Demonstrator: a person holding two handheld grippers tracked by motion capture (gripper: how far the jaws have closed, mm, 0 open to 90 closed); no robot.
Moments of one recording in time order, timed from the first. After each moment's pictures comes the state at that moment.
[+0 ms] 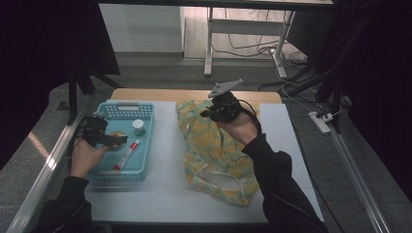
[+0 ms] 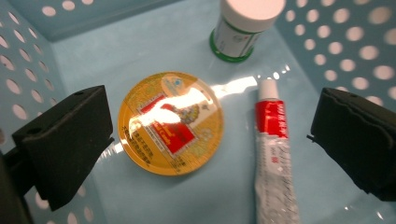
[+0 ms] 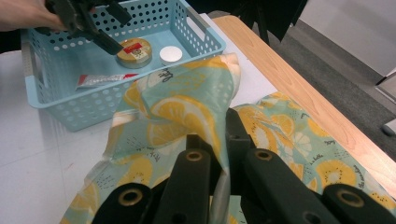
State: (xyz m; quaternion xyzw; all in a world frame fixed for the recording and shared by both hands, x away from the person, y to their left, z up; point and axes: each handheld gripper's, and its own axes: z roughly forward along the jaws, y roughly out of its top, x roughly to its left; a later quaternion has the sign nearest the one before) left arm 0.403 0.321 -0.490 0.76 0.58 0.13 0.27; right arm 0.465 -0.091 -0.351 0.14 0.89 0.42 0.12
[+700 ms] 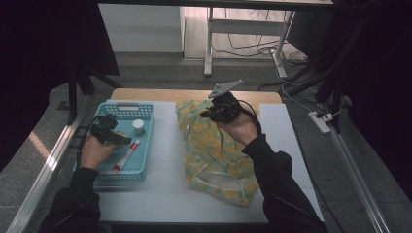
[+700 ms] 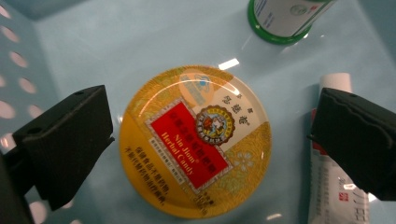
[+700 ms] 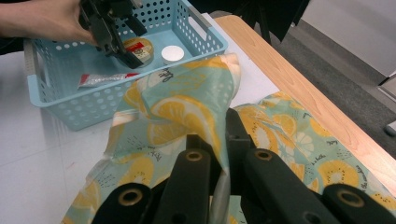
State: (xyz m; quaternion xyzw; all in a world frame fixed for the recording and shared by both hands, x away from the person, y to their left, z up) left arm 0.436 0.310 -0.518 0.78 0.59 0.11 0.17; right arm 0.465 -0.092 -0.353 0.14 0.89 0.42 0.11
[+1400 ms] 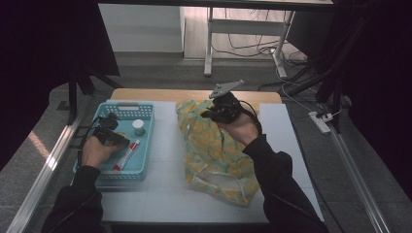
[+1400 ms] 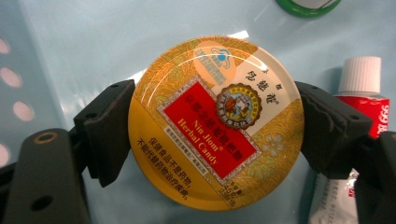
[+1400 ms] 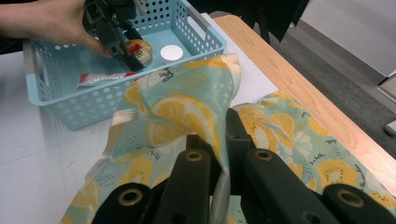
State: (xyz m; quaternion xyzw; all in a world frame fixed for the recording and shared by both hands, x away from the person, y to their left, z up) left arm 0.440 0.310 -0.521 0.77 0.62 0.08 0.14; right arm 0.466 -0.094 -0.353 0.14 0.89 0.42 0.12
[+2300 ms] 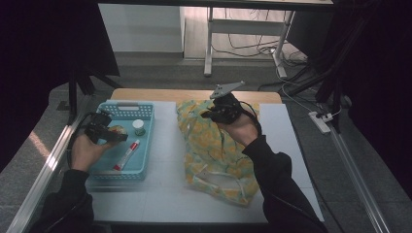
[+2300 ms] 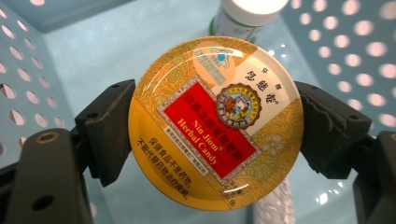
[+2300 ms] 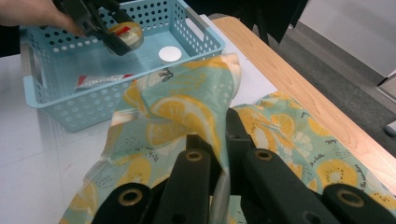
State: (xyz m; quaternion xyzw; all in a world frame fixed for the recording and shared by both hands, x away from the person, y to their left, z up) left arm 0.410 0.315 -0.473 0.78 0.58 0.10 0.23; right arm 0.467 -0.095 -0.358 0.15 0.88 0.43 0.11
